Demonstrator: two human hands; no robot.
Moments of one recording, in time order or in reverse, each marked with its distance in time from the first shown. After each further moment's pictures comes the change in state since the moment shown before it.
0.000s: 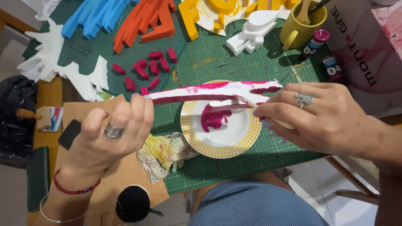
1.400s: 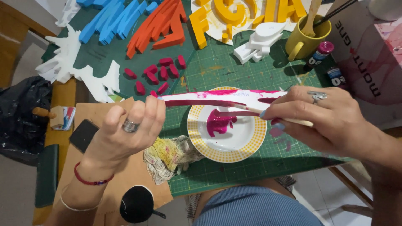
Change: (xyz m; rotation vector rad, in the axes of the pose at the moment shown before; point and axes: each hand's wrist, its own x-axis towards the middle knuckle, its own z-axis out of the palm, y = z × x) left_hand -0.006 0.008 0.002 0.007 -0.036 -0.036; right_hand 0.004 0.000 -0.004 0.348 0.073 0.102
